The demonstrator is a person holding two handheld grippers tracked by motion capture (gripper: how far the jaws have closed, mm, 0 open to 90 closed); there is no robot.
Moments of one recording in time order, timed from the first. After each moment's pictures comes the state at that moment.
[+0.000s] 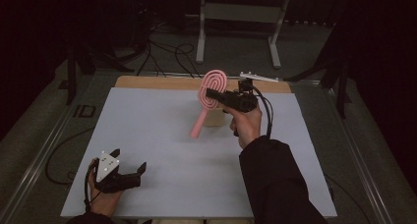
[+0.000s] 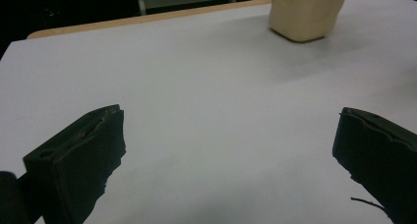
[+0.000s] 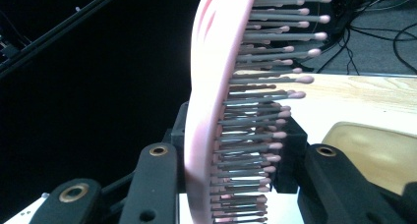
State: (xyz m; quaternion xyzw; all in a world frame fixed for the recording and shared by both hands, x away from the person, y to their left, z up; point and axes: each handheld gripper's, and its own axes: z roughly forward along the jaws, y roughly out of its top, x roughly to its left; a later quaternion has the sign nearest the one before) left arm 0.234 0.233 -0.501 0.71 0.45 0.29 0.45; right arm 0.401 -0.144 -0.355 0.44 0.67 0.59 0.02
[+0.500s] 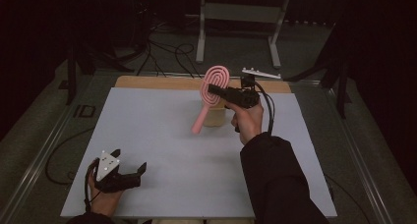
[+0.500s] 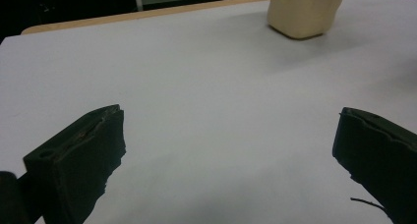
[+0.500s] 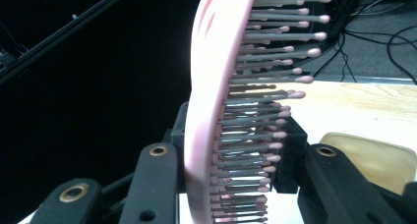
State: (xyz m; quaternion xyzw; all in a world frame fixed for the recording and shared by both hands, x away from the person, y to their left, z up) left arm 0.235 0.233 -0.501 0.71 0.45 0.28 0.45; right arm 0.409 -0.148 -0.350 0.45 0.67 0.60 0.03
